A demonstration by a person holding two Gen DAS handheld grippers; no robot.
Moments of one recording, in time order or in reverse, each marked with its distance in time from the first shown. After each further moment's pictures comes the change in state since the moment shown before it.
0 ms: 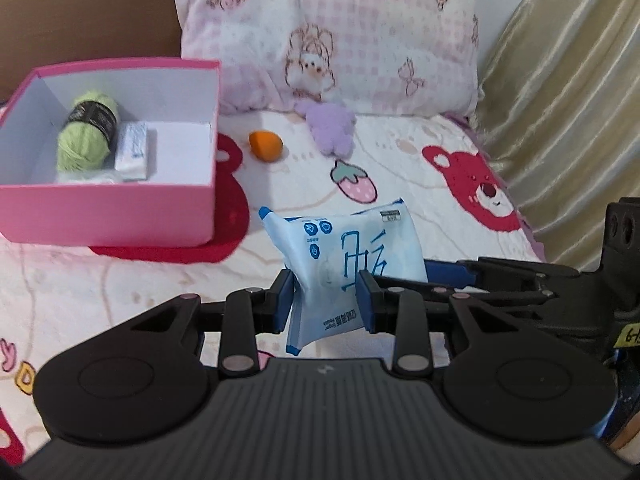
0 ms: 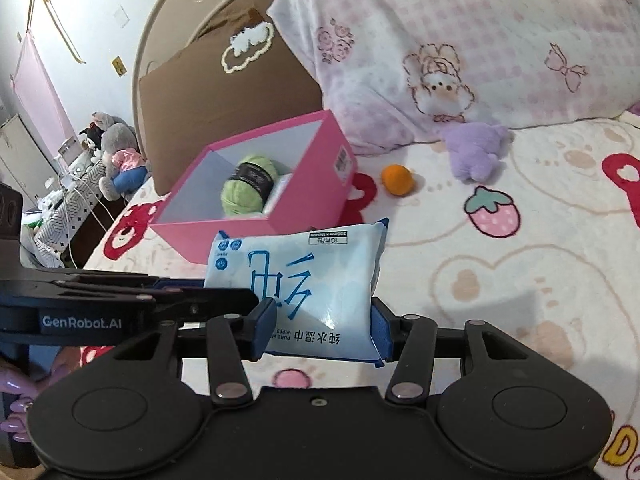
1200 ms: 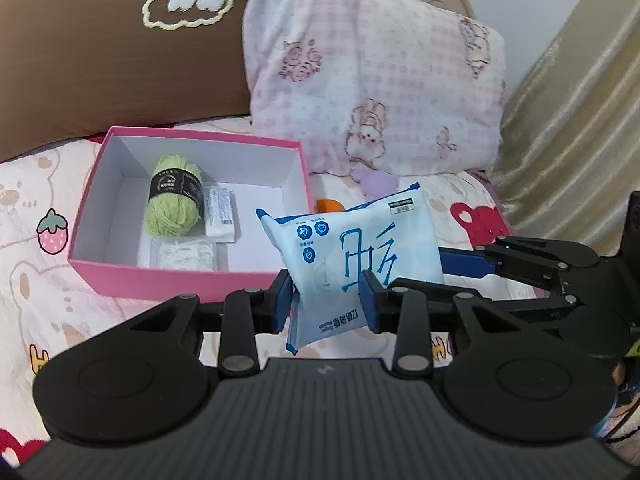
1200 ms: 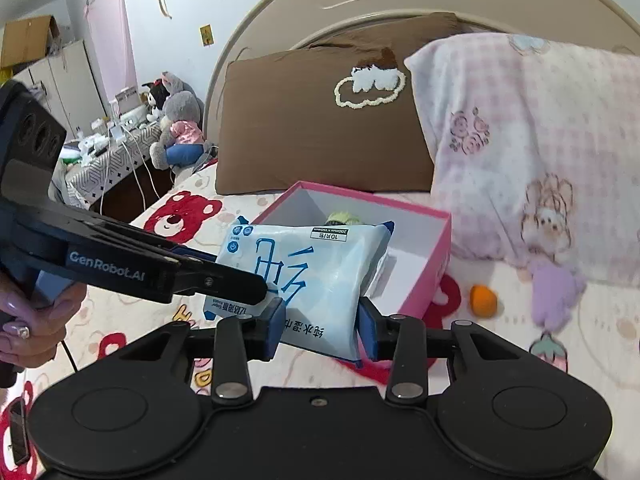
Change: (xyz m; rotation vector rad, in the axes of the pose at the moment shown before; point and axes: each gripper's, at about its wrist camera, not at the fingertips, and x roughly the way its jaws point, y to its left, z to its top) left arm -0.088 0.093 0.086 -0.053 -0.017 0.022; right arm 0.010 0.123 0.092 -0.311 -0.012 0.032
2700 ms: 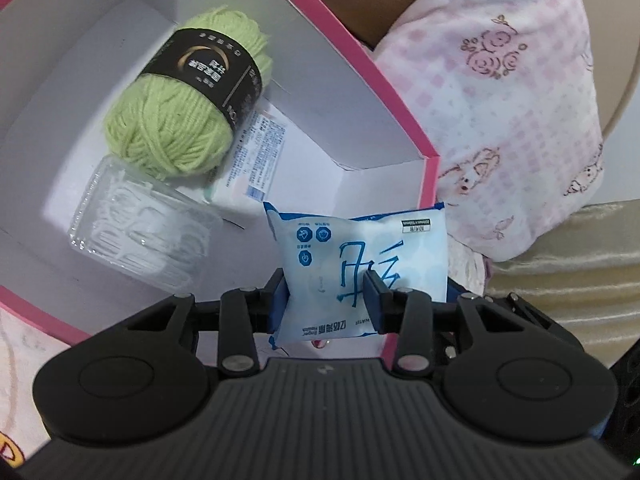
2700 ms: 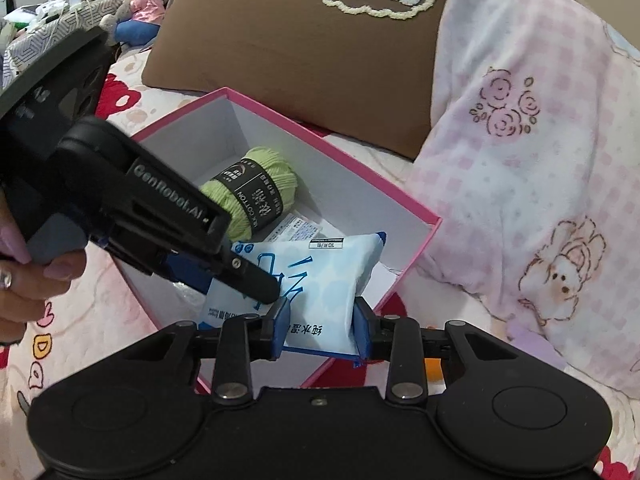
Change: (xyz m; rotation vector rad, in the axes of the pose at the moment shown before) left arm 0.200 0.148 0.017 -0.638 0.178 -0.209; right arm 0.171 -0.038 0.033 -0.275 0.252 -0.195
